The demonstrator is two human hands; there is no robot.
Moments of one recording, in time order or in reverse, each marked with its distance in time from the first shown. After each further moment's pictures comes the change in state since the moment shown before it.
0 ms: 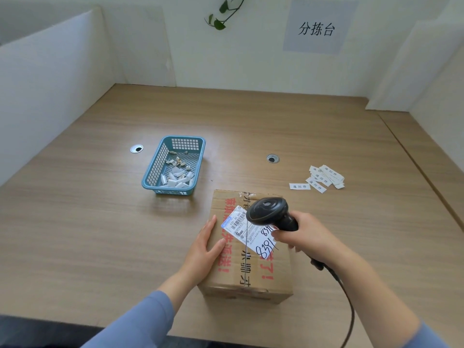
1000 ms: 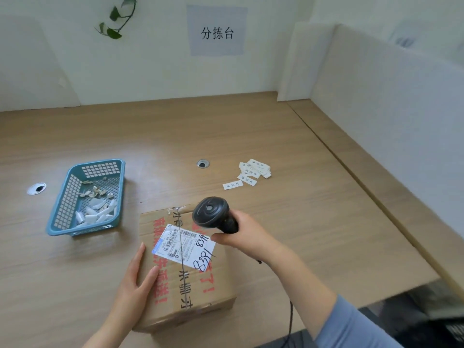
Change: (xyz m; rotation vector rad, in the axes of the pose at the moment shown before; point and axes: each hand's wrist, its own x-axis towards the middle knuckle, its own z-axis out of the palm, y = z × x) left_hand -0.002 0.008 0.001 0.025 0.019 0.067; right_hand 0.001 0.030 -0.007 0.158 0.140 0.007
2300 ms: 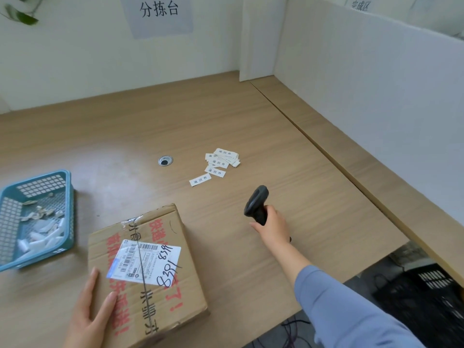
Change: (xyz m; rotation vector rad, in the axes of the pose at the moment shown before) left_hand 0.000 0.016 0.008 0.038 0.029 -0.096; right_hand 0.040 0.187 -0.051 -0.147 0.591 0.393
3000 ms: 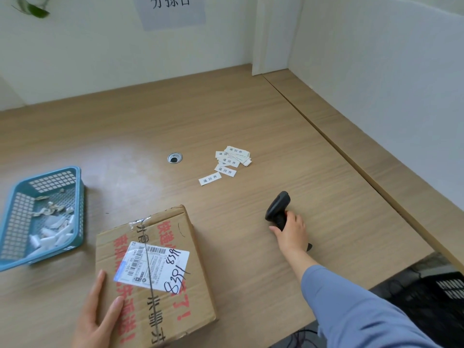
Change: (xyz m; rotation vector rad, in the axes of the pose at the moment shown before) left_hand 0.000 -0.003 0.002 -0.010 0.036 -0.039; right_hand 0.022 0.030 0.017 -0.169 0.110 0.089
